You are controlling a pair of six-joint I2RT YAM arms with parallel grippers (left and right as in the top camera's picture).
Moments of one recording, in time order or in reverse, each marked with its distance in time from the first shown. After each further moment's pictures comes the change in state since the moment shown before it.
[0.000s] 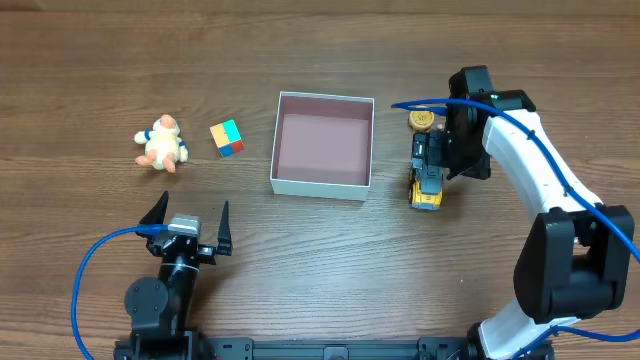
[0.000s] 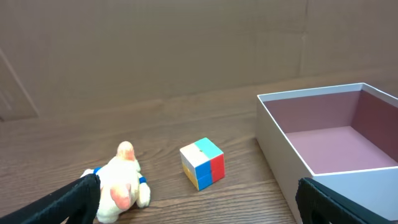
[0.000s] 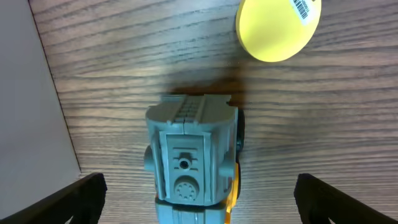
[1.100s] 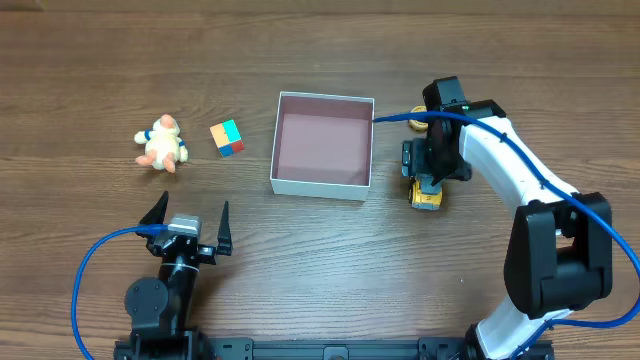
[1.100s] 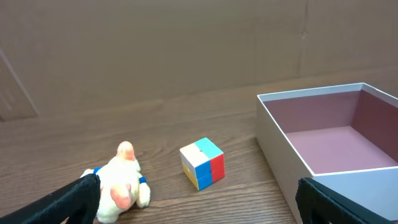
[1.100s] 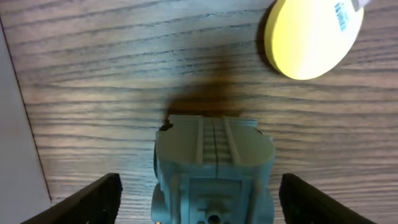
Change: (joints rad) left arm 0.000 0.000 0.000 0.000 0.000 0.000; right arm 0.086 0.037 -0.068 0.113 0.109 0.023
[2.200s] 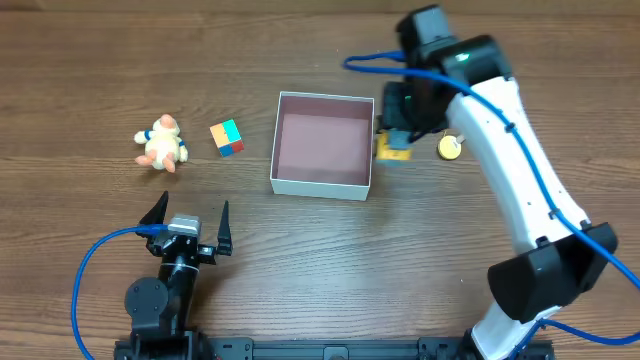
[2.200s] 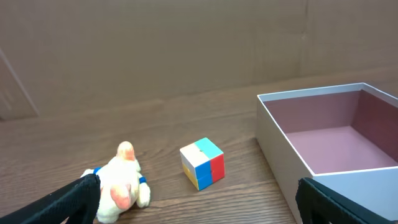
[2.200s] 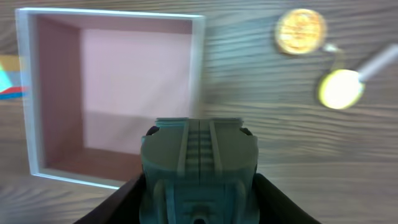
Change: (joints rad) left arm 0.000 0.000 0.000 0.000 0.000 0.000; right arm 0.199 0.016 0.618 -0.408 -0.038 0.155
